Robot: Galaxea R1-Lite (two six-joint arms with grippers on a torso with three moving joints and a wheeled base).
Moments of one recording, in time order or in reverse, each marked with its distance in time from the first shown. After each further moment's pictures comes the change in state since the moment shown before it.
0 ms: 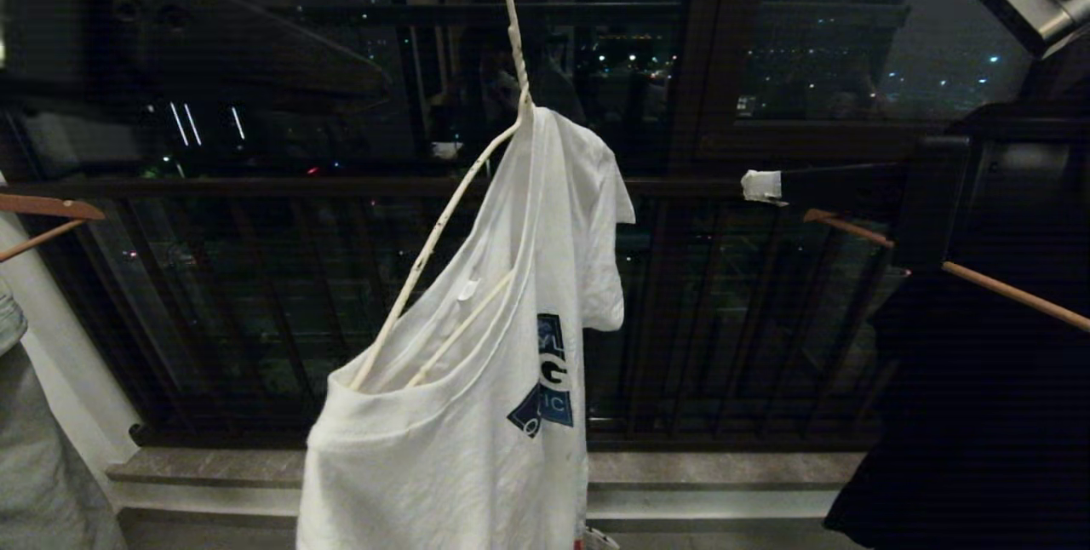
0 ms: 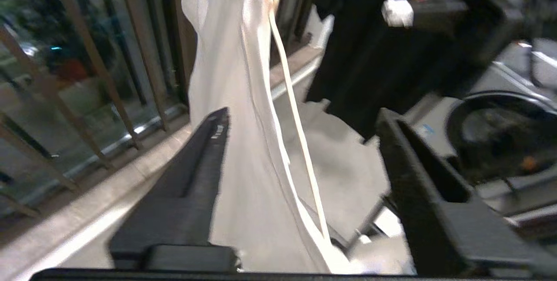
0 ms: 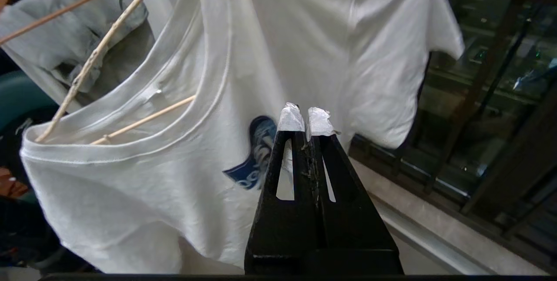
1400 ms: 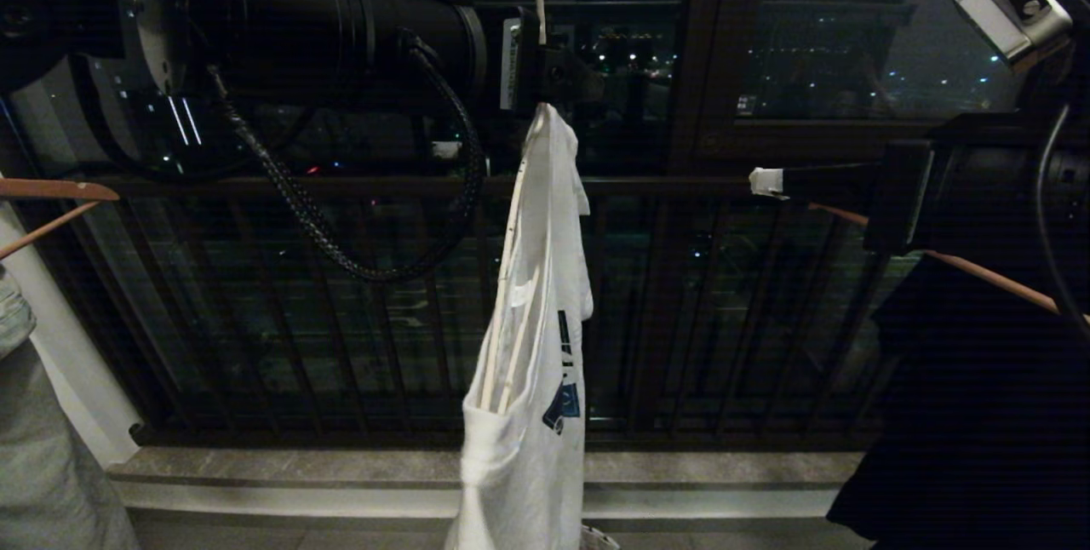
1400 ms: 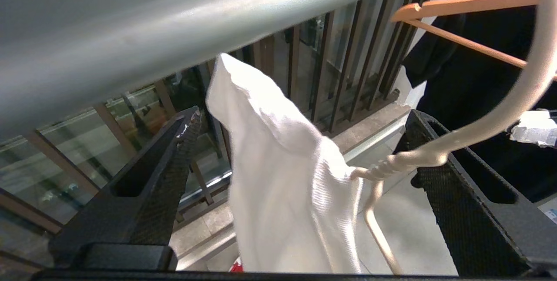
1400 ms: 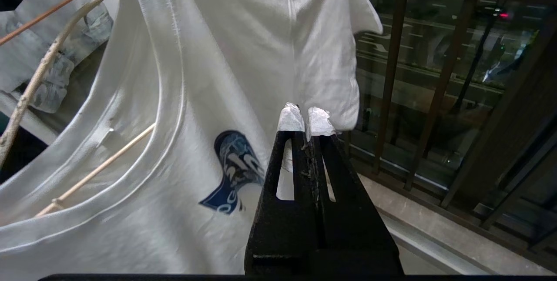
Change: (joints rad) left arm -0.218 0.318 -0.065 -0.394 0.475 0.040; right arm -0.087 0.027 0.030 -0.065 0.001 0.001
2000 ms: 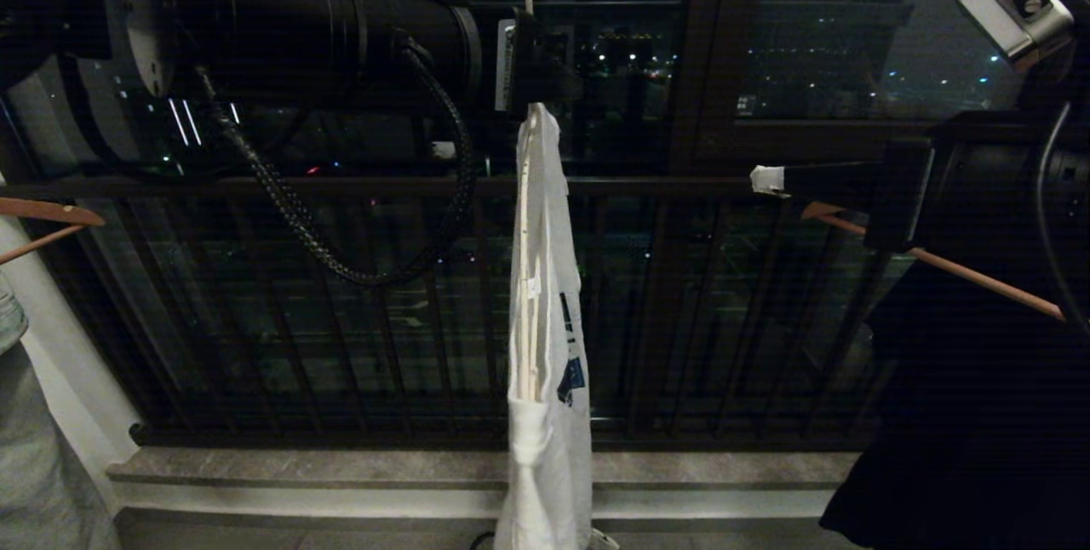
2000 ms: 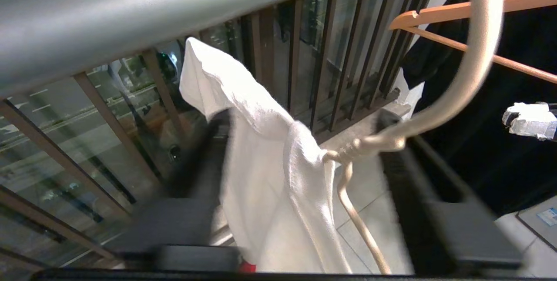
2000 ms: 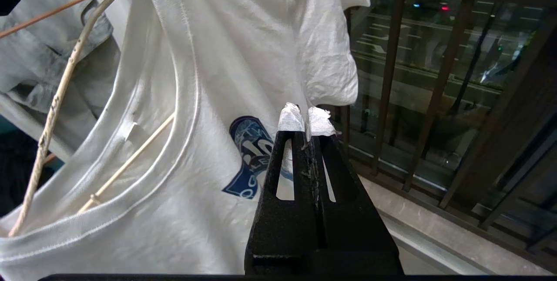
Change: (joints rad) left arm 0.000 -0.011 0.012 0.002 0.000 0.001; right arm -0.004 0.000 -0.003 -0.001 0.000 0.000
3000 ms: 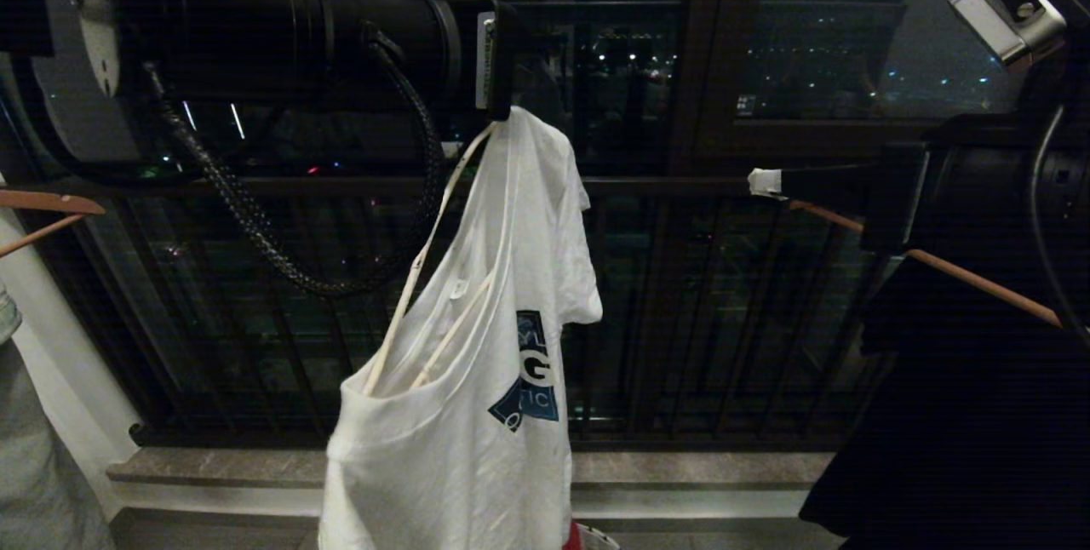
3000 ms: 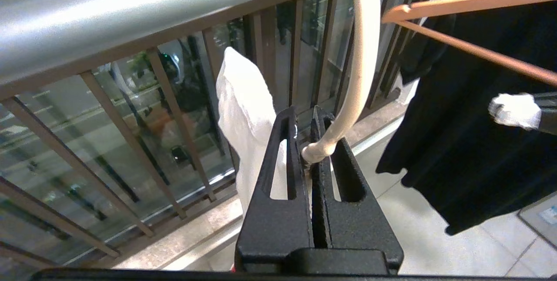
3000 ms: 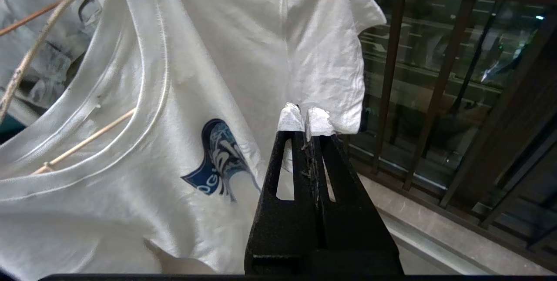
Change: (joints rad) left arm 0.000 -0.043 0.041 0.001 -0.001 0.004; right arm -0.001 0.006 0.001 0.000 0.004 -0.002
